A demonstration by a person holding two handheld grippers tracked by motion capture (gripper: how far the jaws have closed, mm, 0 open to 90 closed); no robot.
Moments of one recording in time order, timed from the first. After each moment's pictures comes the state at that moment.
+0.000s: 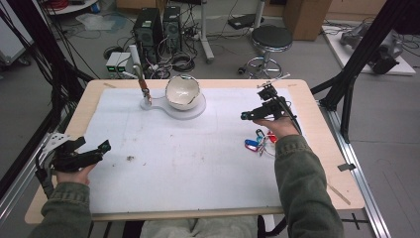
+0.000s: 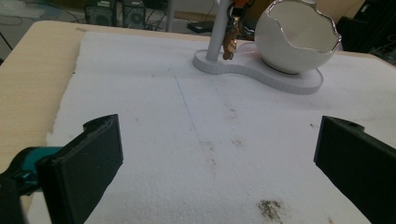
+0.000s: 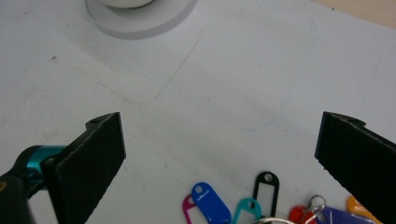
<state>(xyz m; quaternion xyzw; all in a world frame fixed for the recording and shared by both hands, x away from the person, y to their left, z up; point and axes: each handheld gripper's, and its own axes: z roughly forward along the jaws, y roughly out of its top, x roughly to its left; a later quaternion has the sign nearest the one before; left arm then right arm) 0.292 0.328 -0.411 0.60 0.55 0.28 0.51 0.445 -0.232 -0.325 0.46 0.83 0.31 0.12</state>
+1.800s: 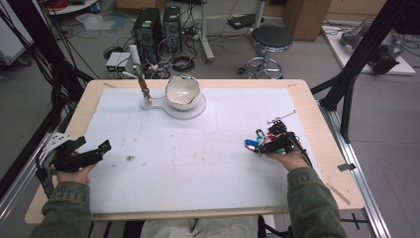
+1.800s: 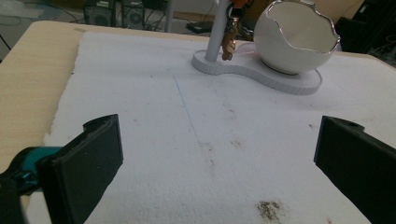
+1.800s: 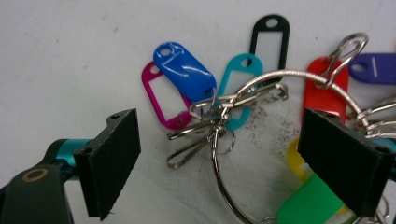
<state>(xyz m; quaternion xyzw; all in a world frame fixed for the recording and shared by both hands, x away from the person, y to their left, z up) 0.293 0.327 -0.411 0.60 0.55 0.28 0.51 0.393 -0.274 -0.413 0.49 0.83 0.24 0.09</state>
